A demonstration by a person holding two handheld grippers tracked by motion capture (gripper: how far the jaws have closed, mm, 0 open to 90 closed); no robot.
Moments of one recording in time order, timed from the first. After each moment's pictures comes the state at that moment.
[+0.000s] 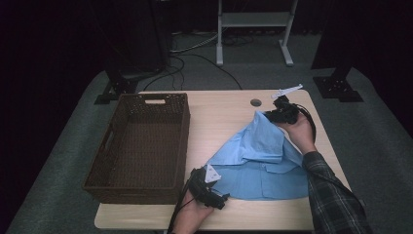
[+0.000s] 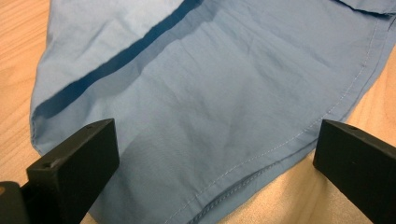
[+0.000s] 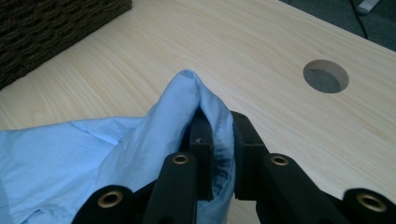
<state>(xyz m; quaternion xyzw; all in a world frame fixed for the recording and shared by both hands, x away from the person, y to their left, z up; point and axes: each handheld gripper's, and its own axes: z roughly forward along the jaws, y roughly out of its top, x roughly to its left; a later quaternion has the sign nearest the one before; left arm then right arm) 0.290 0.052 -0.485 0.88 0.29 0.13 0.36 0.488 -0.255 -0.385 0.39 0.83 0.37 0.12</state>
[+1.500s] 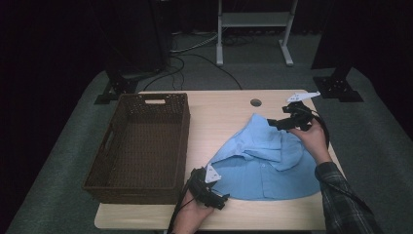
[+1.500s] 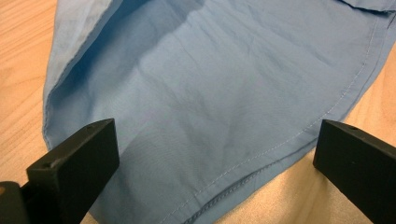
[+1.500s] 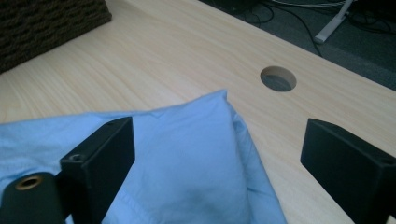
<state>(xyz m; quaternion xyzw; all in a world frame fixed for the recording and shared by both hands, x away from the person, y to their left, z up) 0.290 0.051 -0.485 0.88 0.29 0.13 0.37 0.462 -0.289 -0.386 0.39 0.81 0.40 0.19</state>
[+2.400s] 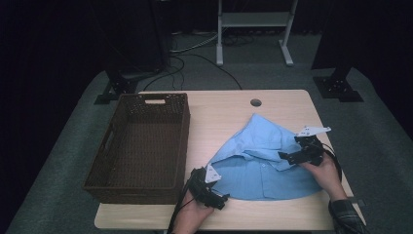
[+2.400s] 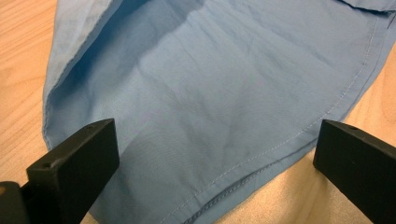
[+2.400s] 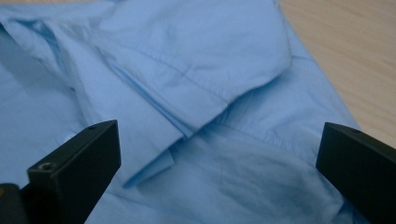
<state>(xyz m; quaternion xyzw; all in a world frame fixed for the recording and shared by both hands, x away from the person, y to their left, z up) 0.290 0.051 -0.485 0.88 0.29 0.13 0.36 0.389 -0.322 -0.456 0.39 0.82 0.37 0.17</state>
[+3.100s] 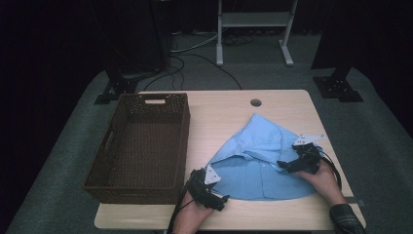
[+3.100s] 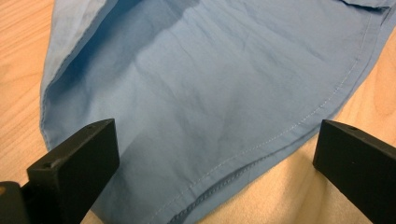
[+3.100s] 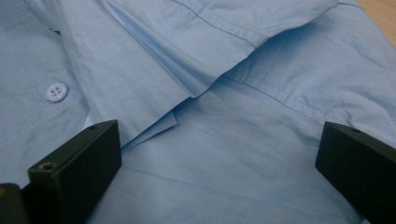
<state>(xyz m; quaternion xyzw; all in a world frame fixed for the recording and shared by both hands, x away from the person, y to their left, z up) 0.286 0.053 -0.485 0.88 0.29 0.13 0.37 0.385 -0.323 -0.487 0.38 0.84 0.35 0.15</state>
